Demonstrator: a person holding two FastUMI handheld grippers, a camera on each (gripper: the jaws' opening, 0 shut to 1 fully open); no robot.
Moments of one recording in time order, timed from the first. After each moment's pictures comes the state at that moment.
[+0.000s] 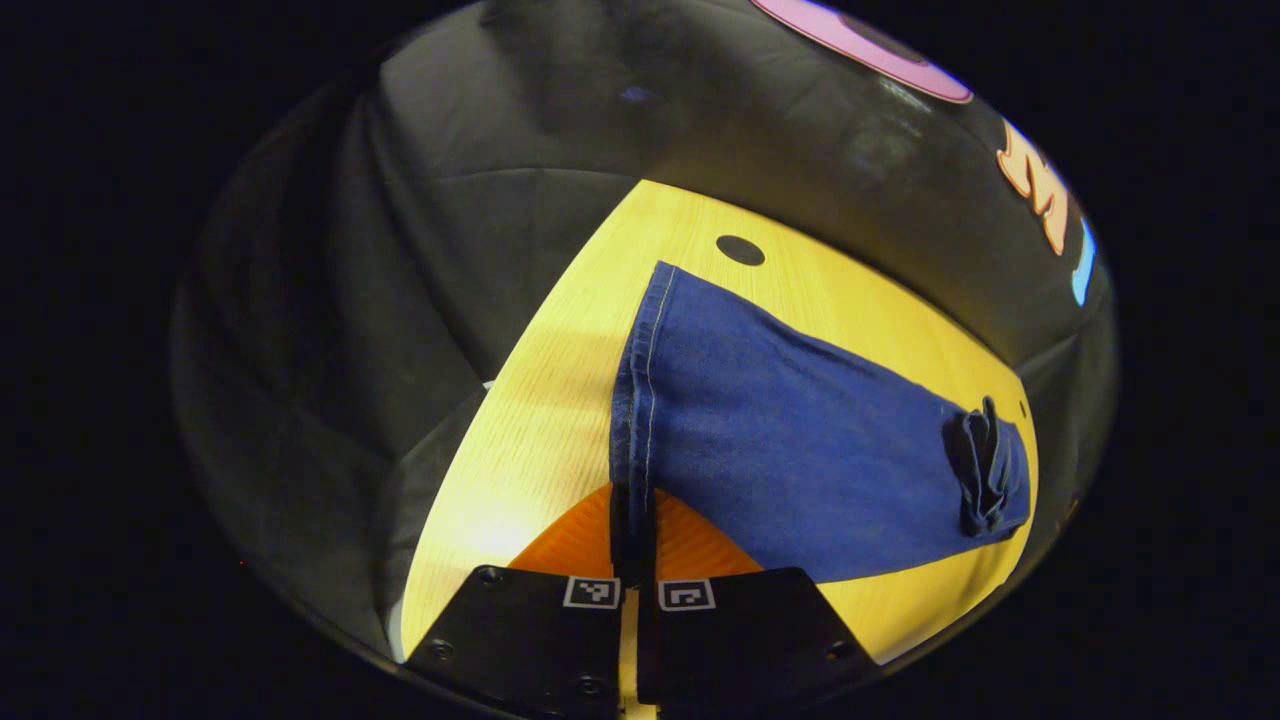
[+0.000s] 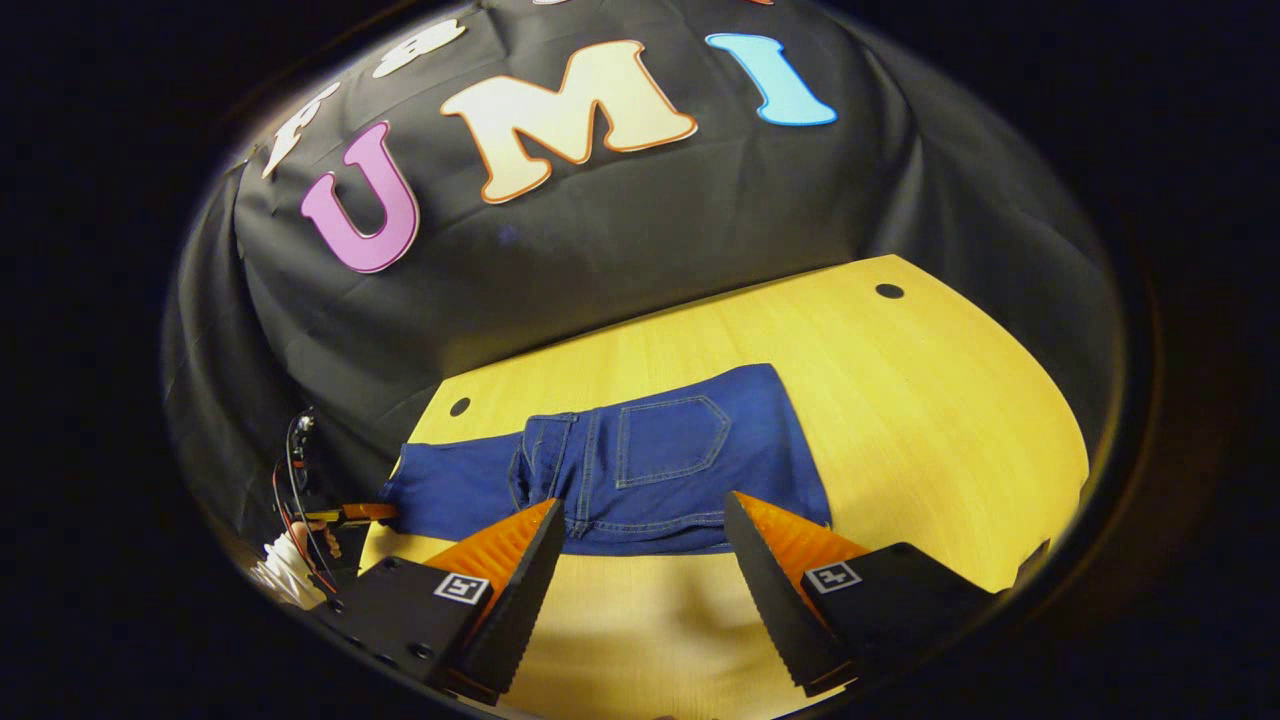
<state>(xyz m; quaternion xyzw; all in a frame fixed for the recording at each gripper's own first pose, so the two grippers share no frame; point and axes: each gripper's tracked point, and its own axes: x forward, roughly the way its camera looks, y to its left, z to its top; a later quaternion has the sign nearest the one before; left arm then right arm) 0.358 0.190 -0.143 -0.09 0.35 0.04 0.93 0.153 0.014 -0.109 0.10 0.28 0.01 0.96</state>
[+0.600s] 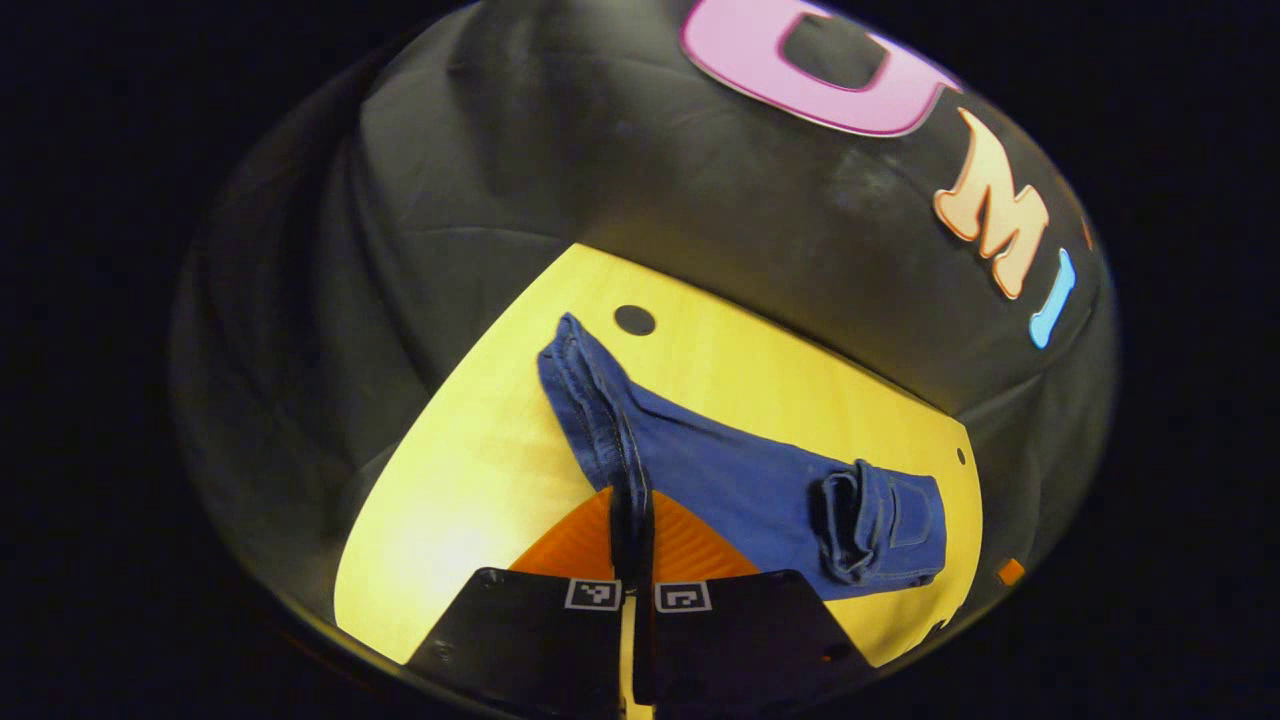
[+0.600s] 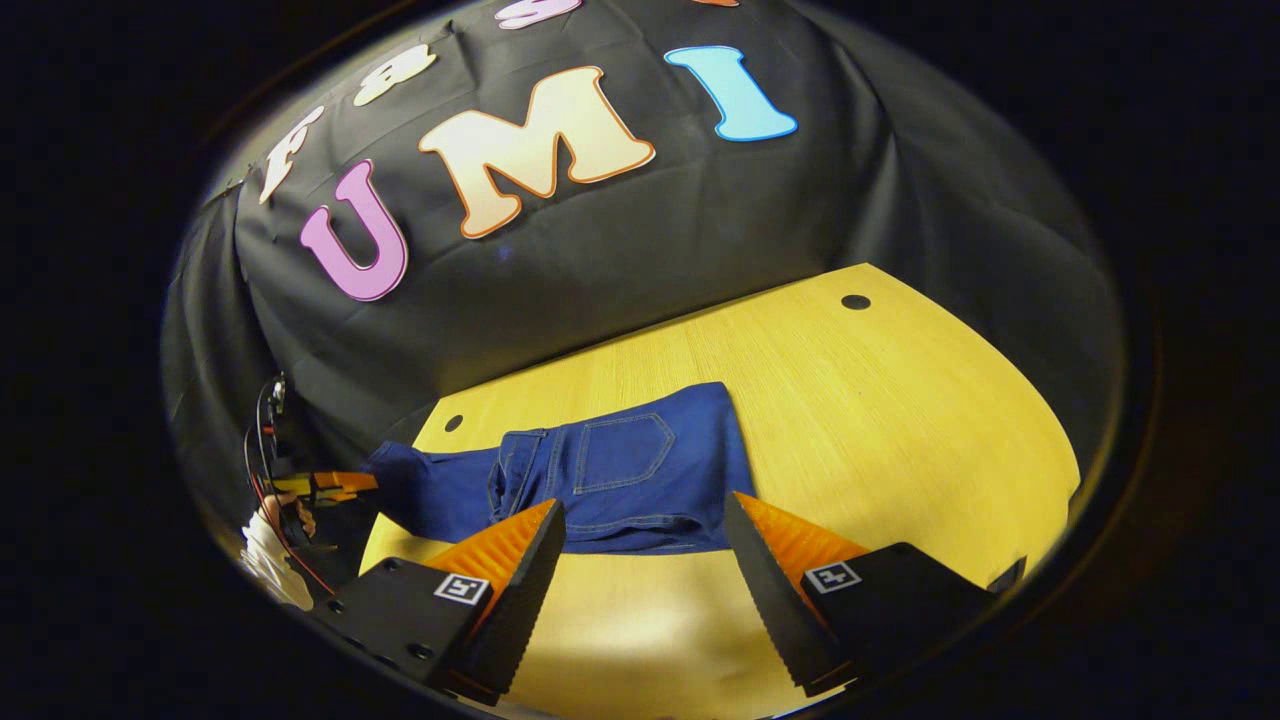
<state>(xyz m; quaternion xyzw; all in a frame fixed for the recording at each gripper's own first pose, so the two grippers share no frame) 0.352 0.070 -0.045 -0.10 0.30 0.01 0.95 0.138 -0.060 -0.091 0.10 0.27 0.03 0.96</state>
